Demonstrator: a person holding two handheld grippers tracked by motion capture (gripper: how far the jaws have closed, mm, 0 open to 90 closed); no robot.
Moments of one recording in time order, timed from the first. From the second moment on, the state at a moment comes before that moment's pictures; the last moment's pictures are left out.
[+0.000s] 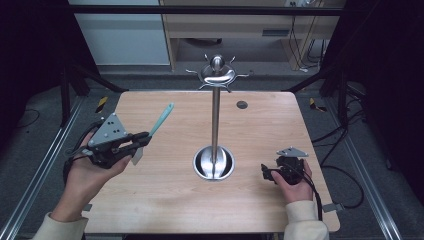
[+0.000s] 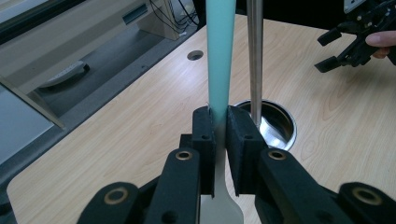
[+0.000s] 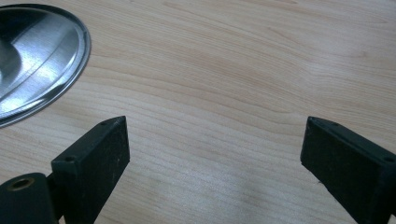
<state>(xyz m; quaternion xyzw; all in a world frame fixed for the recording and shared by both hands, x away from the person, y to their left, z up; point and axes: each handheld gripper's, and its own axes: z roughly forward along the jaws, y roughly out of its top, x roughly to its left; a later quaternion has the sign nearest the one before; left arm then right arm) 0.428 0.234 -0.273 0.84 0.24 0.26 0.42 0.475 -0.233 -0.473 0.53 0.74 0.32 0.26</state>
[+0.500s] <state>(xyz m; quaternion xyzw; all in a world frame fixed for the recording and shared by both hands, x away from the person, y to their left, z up) 0.427 0.229 -0.267 0.82 0.24 0.27 0.44 0.475 -0.232 -0.473 0.53 0.74 0.32 0.26</state>
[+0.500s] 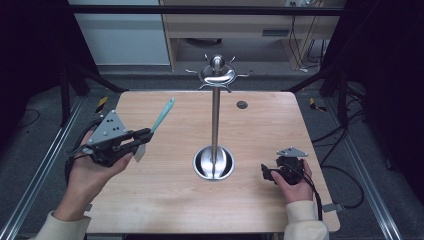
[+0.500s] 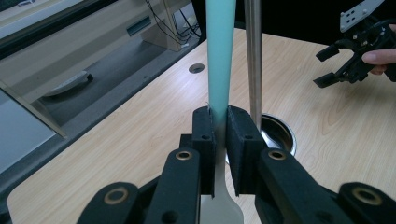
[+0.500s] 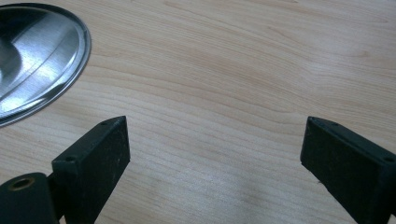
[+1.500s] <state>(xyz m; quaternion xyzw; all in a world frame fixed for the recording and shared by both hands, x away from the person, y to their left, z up) 0.425 0.207 -0.253 0.80 0.24 0.26 0.48 0.476 -0.232 -0.475 0.53 0.74 0.32 0.25</state>
